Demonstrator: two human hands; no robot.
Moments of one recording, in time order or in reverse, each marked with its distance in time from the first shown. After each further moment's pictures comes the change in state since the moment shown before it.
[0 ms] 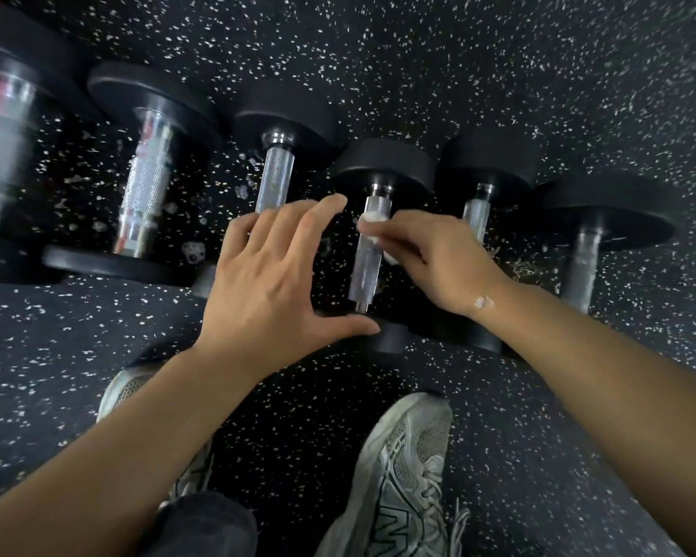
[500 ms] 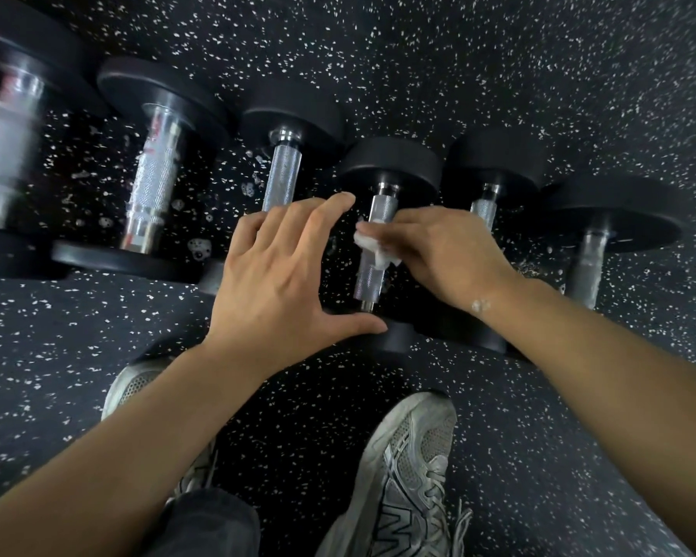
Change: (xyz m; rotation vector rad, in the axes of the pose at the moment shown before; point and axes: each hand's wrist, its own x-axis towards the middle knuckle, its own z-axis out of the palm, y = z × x) left_hand 0.001 0.001 -0.001 -0.001 -0.012 -0.023; right_hand 0.006 0.002 -0.003 -0.359 -0.021 -0.151
